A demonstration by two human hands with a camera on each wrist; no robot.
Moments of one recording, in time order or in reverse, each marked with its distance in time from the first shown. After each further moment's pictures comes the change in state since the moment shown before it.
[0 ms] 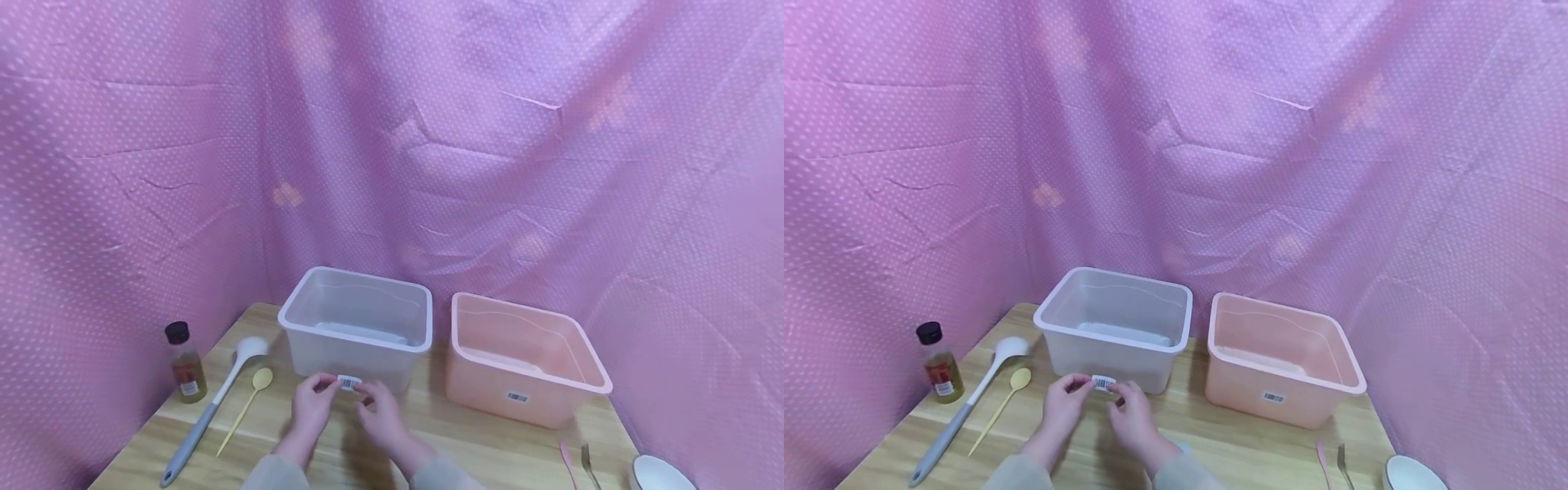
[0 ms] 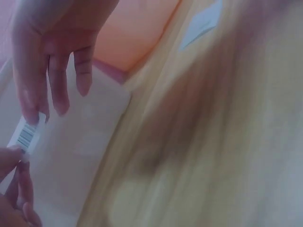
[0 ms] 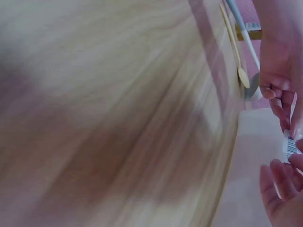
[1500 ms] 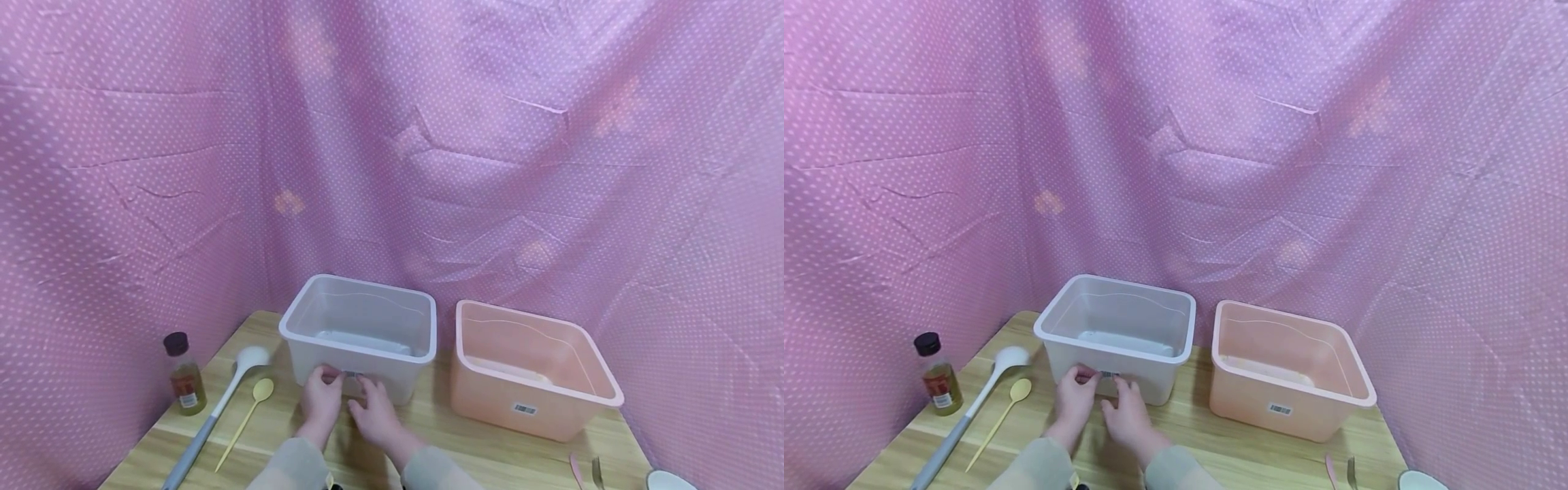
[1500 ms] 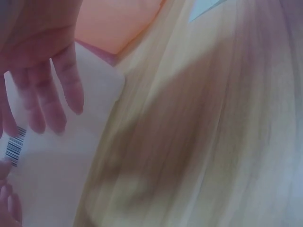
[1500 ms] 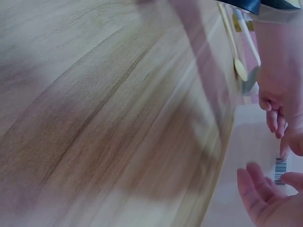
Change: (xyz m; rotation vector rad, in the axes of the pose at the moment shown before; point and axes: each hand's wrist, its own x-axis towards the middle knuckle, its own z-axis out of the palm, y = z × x) left_hand 0.043 -0.009 0.024 0.202 0.165 0.070; right_hand 0.037 0.006 0.014 -0.063 -0.074 0.110
